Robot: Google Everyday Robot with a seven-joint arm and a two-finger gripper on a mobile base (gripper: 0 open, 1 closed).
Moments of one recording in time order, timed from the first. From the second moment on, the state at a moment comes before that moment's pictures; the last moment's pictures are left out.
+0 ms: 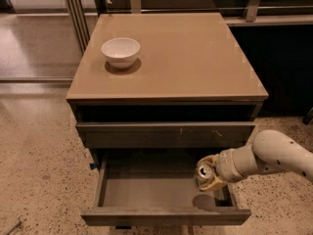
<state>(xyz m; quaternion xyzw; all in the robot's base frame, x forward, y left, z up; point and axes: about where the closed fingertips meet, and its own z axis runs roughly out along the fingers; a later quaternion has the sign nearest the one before) 0.475 -0.166 0.566 -0.68 0.66 0.15 0.29</state>
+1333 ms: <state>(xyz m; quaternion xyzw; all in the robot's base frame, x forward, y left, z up) 0.529 -0.159 0.474 -0.60 0.70 0.14 0.36</state>
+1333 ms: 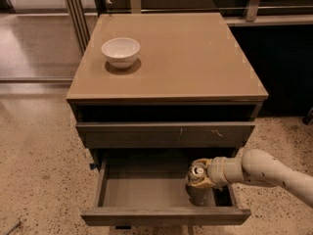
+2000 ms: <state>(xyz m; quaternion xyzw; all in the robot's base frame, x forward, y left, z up) 0.534 -0.163 0.445 -0.57 0.73 0.19 0.33</state>
